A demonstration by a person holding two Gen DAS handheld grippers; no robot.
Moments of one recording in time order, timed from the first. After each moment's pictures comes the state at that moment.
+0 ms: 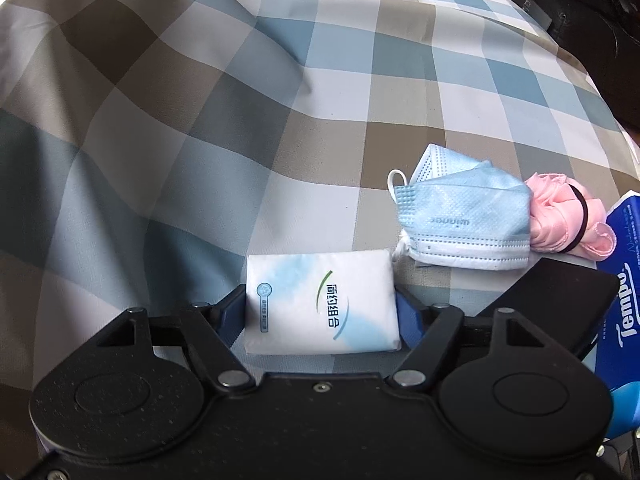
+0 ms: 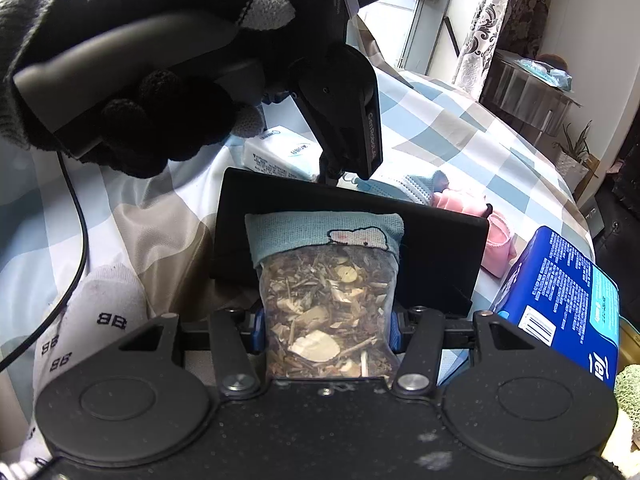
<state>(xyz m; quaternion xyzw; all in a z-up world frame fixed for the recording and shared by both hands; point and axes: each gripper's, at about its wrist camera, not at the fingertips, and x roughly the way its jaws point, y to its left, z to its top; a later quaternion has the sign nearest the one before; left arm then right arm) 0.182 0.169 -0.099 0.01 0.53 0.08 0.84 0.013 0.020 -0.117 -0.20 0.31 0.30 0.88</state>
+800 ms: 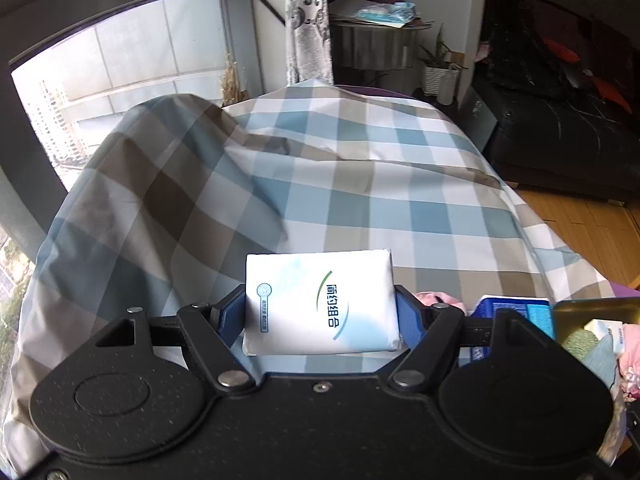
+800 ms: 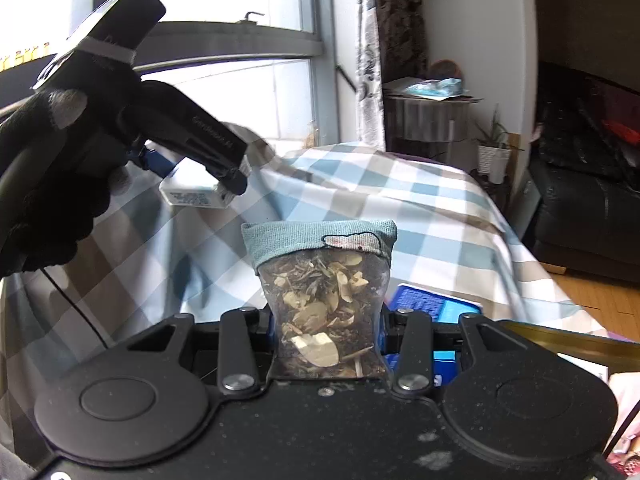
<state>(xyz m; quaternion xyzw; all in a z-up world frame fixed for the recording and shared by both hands) 0.147 0.131 0.051 0.01 0.41 0.03 0.91 0.008 -0.103 0.023 -0.01 0.27 0.20 0.94</state>
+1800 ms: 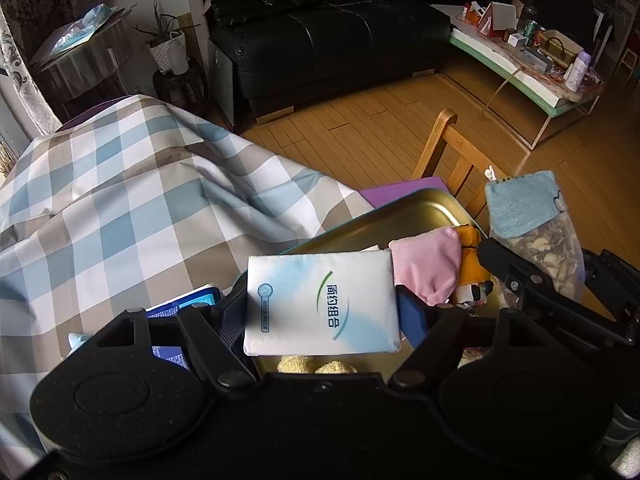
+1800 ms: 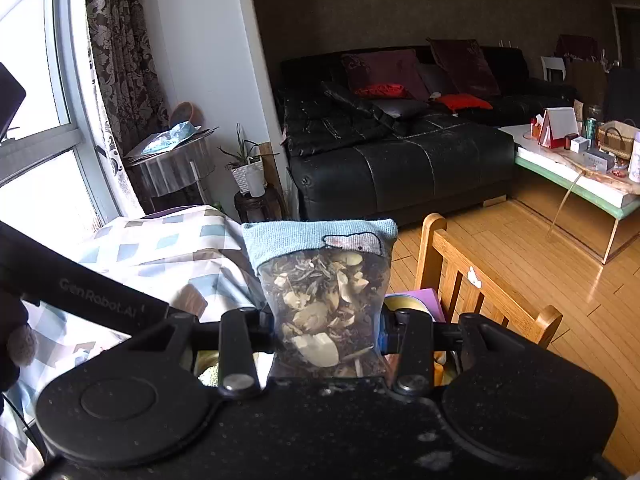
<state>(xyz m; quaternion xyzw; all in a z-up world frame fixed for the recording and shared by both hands) 0.137 -0.135 0.036 0.14 0.47 -0.24 0.84 -0.002 -0.312 0.022 0.13 0.26 -0.09 0.95</state>
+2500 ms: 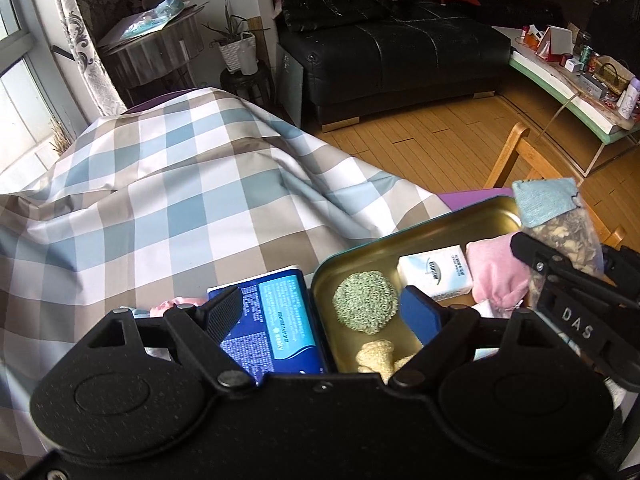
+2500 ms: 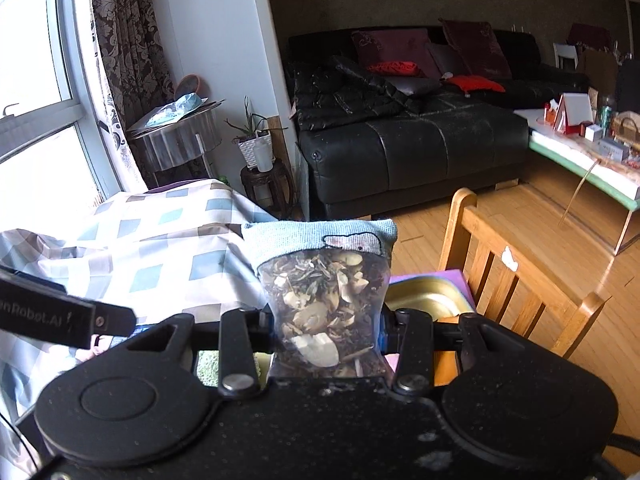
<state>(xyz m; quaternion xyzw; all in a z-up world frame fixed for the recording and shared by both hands) 0.132 -0.088 0.026 0.13 0.44 -0.15 0.87 0.036 -0.293 0.006 0.11 0.28 -0.09 0.95</state>
